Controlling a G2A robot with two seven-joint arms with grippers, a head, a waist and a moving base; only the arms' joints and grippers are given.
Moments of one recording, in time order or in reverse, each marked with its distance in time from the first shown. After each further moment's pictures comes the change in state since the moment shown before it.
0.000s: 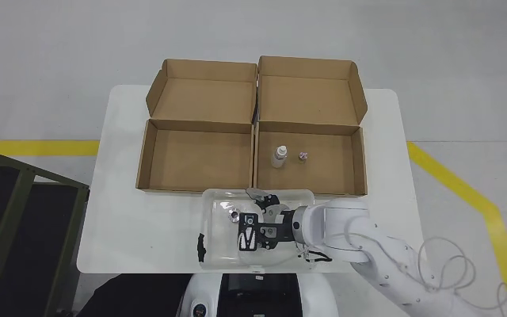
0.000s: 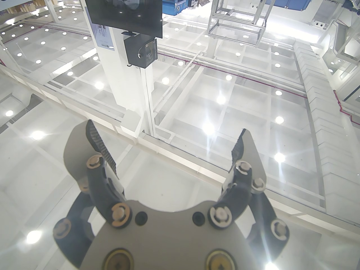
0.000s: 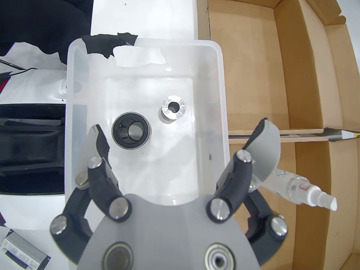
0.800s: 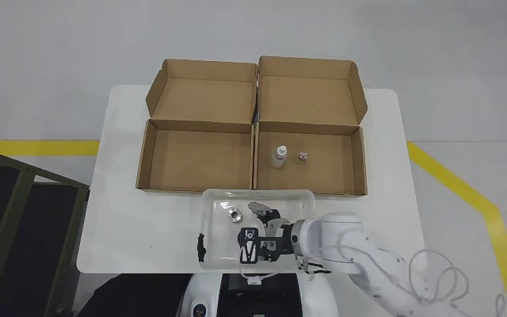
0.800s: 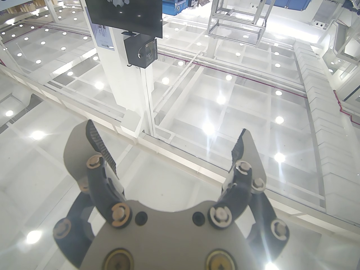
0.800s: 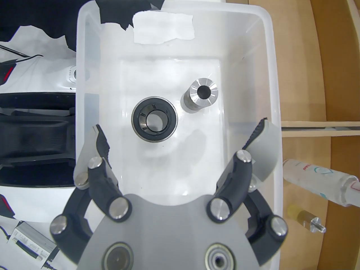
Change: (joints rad) left arm 0.000 0.000 0.000 0.000 0.000 0.000 0.000; right arm -0.083 0.009 -0.024 0.031 -0.089 -0.015 -0.034
